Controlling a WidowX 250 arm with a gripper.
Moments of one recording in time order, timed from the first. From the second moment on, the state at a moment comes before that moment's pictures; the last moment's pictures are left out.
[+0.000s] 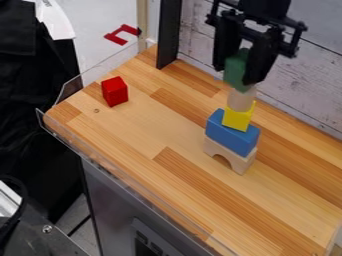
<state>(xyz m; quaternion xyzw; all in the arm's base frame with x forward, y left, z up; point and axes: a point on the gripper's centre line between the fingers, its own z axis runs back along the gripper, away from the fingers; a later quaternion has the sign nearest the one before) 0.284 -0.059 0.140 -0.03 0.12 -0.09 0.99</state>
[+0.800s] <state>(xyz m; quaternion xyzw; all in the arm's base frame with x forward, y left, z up) 0.294 -0.057 0.128 -0.04 0.13 -0.08 0.99</state>
